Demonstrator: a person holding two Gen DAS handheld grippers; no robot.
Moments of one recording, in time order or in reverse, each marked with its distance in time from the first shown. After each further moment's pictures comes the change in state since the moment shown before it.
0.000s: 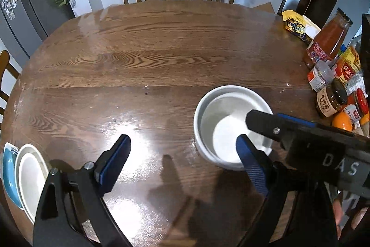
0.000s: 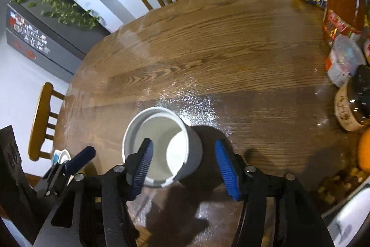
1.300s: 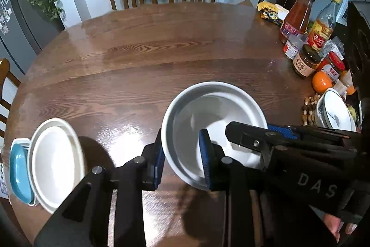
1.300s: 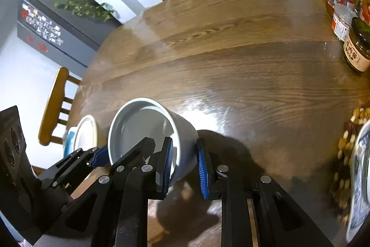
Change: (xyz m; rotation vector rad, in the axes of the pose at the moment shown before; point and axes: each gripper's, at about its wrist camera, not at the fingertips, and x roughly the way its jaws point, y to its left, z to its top) left arm -0.059 0.033 -0.067 0.120 -0.060 -0.065; right arm -0.023 0.055 -0.075 -0.019 -0.019 0.046
